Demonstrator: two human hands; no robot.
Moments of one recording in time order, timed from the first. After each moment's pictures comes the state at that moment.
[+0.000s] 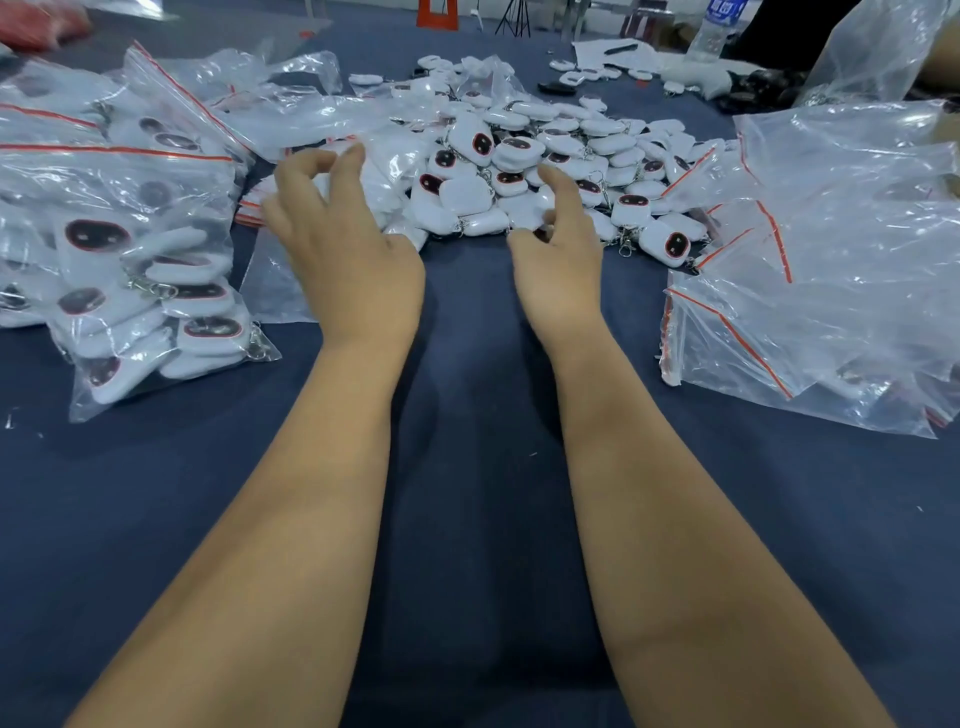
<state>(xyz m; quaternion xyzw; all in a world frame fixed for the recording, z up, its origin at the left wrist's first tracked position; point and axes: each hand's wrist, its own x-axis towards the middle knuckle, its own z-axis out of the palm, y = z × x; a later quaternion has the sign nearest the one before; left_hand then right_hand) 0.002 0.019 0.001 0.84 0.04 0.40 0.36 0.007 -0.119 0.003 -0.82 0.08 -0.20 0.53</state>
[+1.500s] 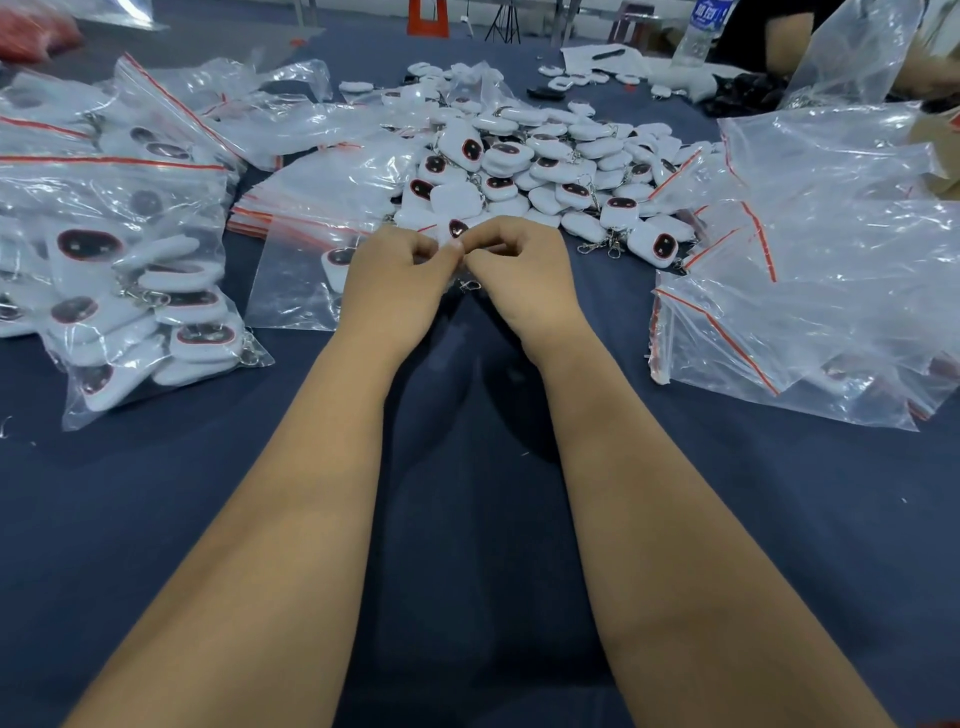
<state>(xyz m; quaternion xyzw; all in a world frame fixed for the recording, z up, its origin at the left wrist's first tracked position) 0.012 0.010 -0.006 0.85 -0.08 0.12 0.50 0.002 -0.112 0.002 -0.78 -0.01 -0.13 0.61</state>
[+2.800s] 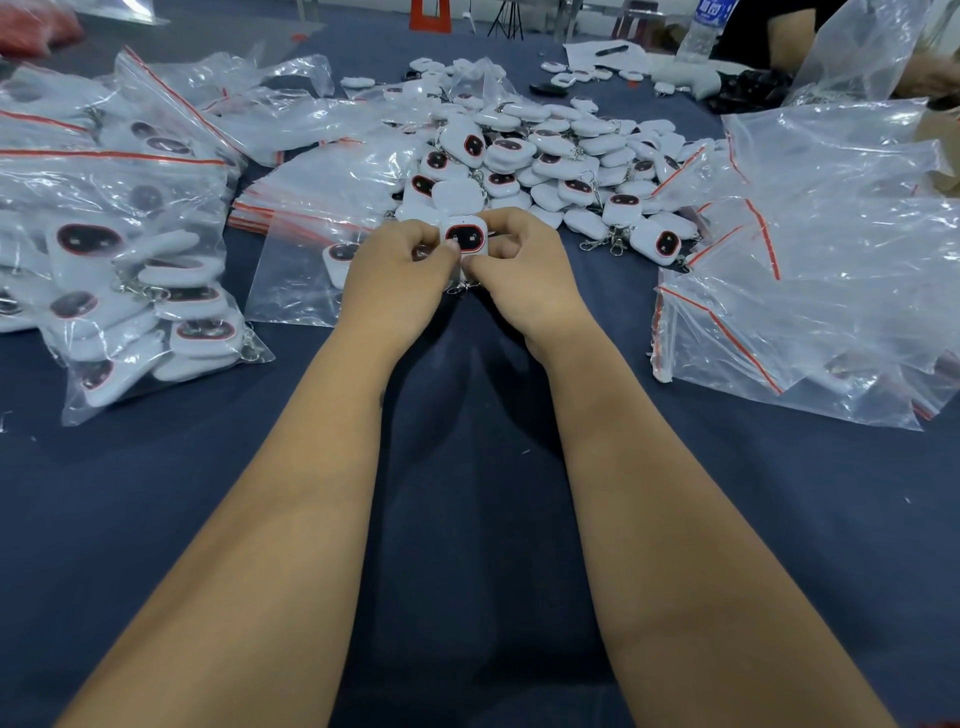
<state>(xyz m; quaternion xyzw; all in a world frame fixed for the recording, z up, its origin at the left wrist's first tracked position) 0.010 0.010 -0.005 0.84 -0.06 0.11 0.53 0.005 -0.113 -0.001 -0.75 -0.01 -0.08 0.65</state>
